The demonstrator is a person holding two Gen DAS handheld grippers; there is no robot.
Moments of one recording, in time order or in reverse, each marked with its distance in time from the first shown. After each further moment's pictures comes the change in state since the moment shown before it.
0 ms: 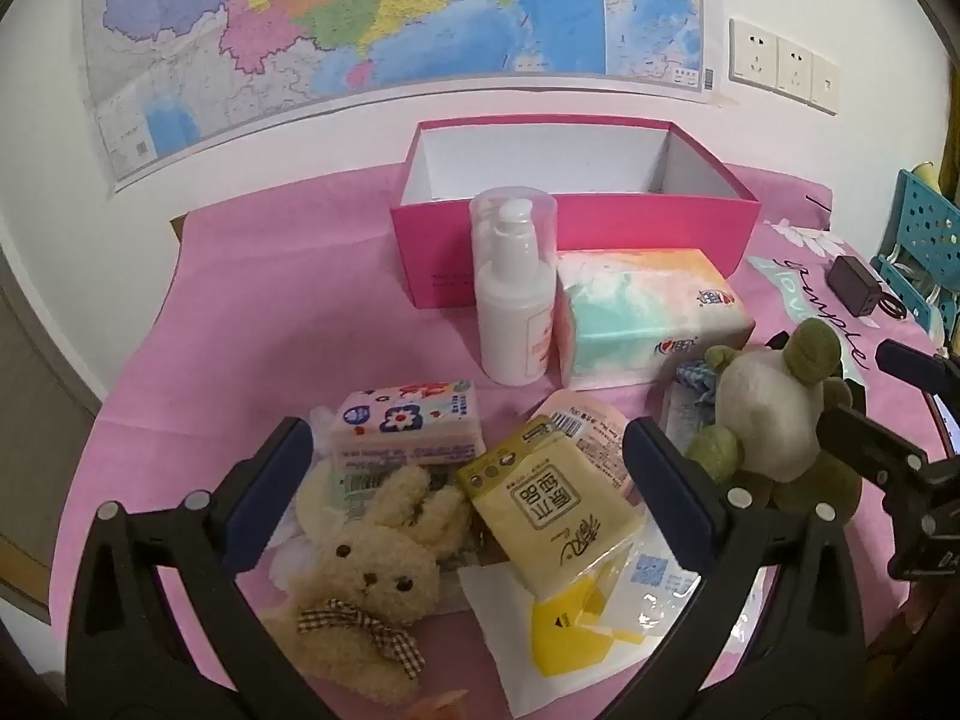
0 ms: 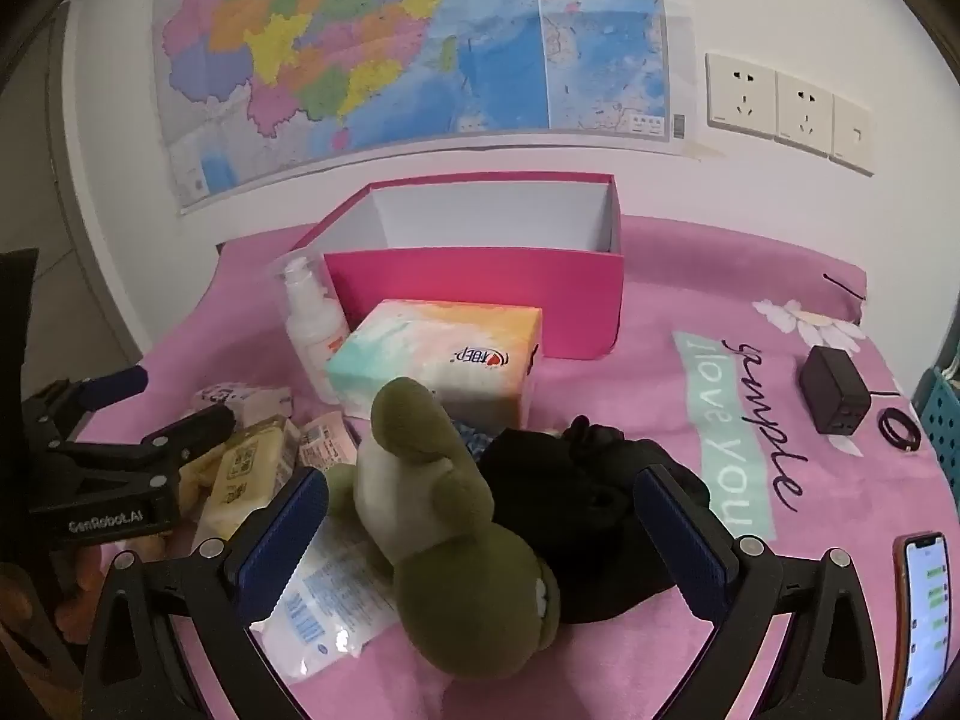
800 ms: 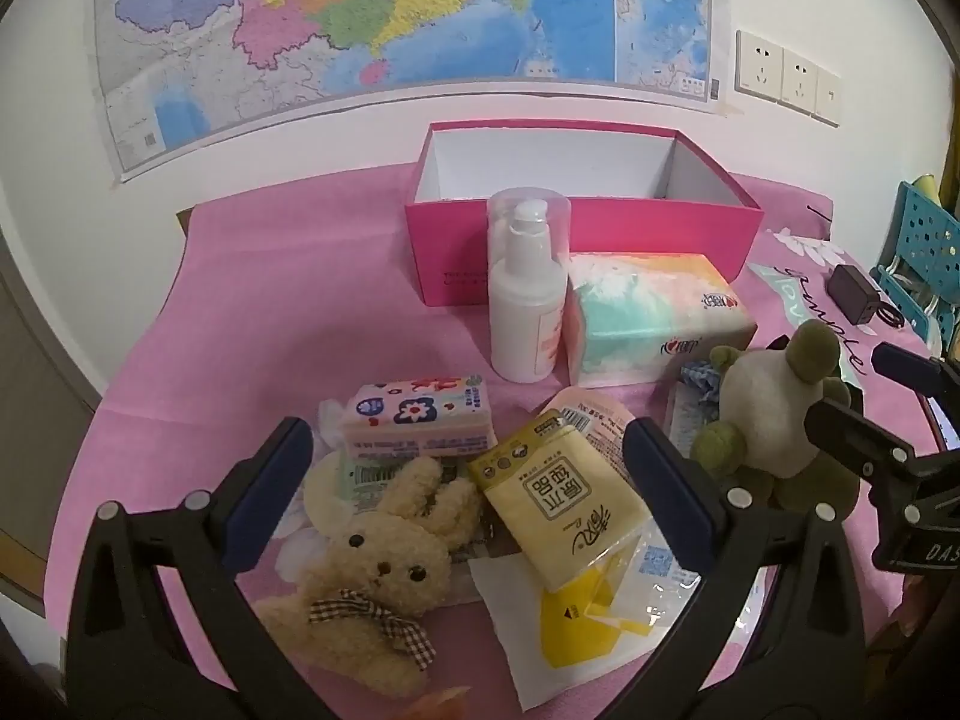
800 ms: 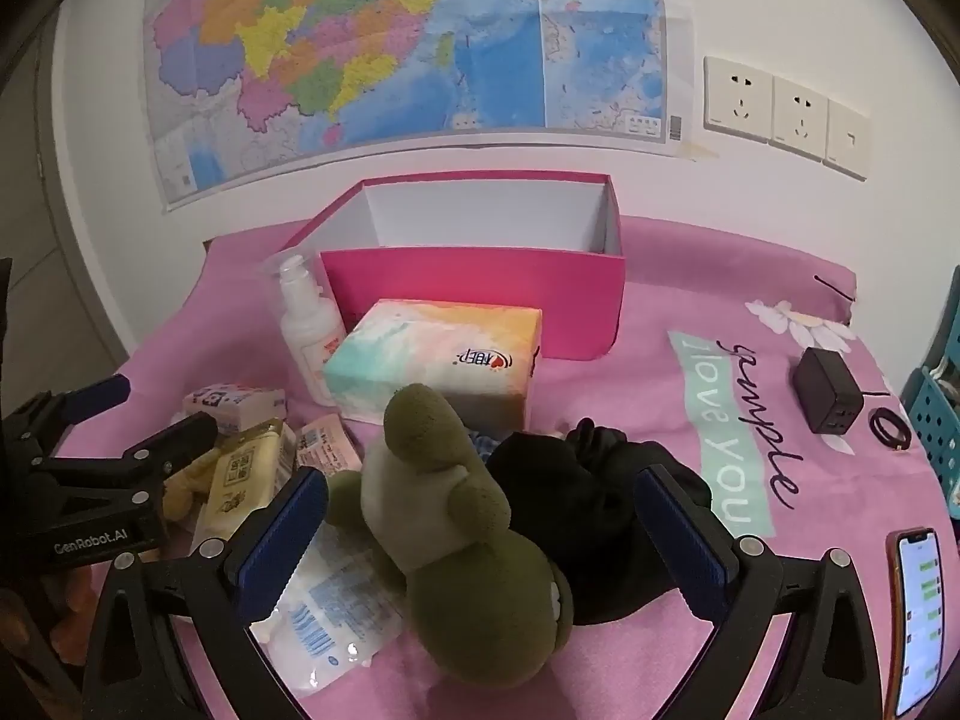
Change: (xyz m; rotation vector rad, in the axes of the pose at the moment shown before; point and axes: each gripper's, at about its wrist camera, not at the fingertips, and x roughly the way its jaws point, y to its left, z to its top) left arm -0.004 0.010 -0.003 -0.033 -0.016 -0.019; right arm 0.002 0.009 0.003 0.045 0.012 0.010
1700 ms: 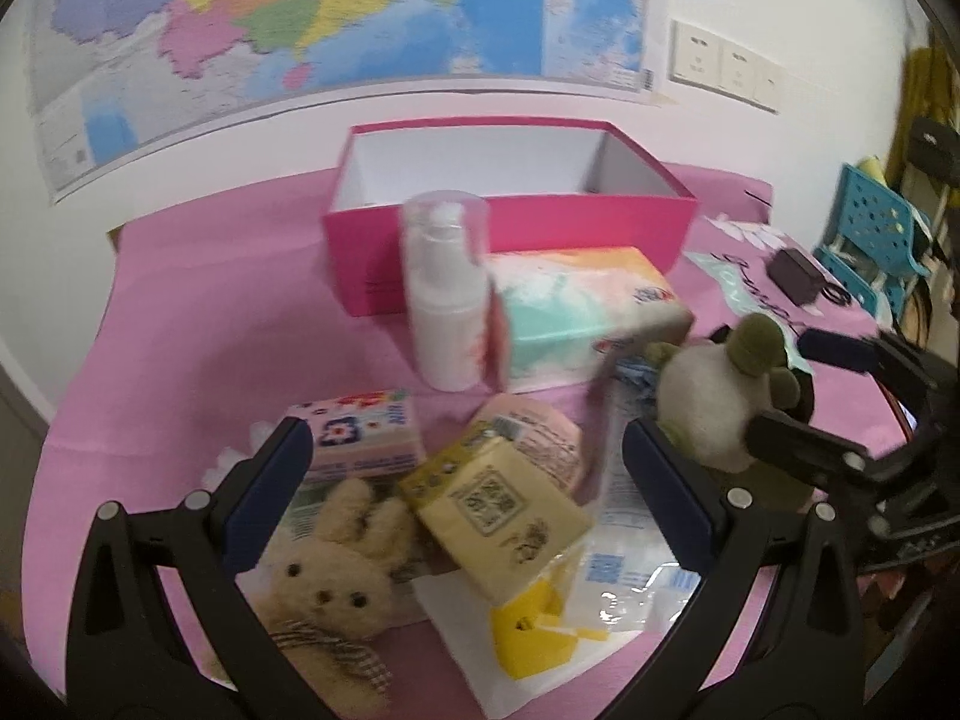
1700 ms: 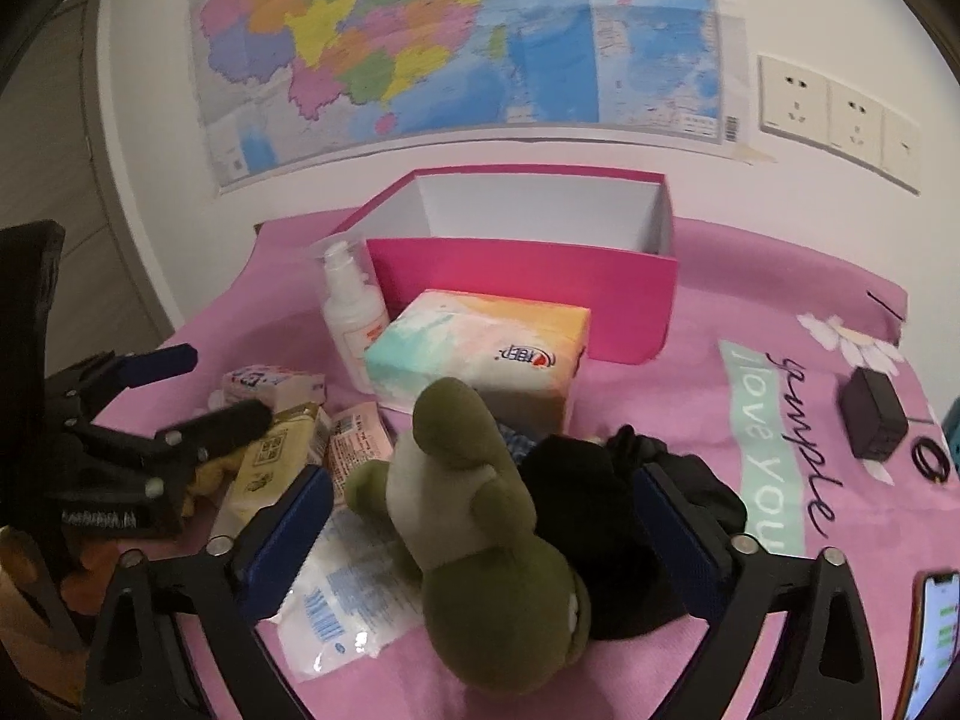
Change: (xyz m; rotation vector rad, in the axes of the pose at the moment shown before) left arm 0.009 -0.017 0.003 0.076 0.005 -0.168; right arm 0.011 -0.001 0.002 -0.073 0.022 0.137
